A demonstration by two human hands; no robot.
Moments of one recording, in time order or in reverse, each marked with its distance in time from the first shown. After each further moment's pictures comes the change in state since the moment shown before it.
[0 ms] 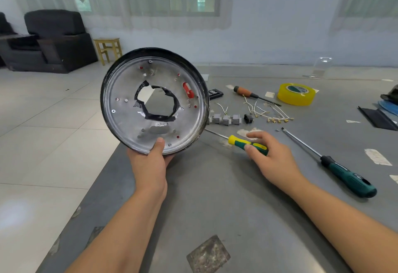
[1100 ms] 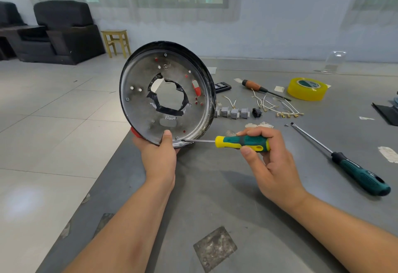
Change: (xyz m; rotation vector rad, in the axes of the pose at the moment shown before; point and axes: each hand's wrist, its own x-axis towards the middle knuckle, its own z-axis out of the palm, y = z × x) left_hand 0.002 -0.009 -0.002 0.160 0.041 0.107; right_hand -0.044 -0.045 0.017 0.297 0.050 -0.465
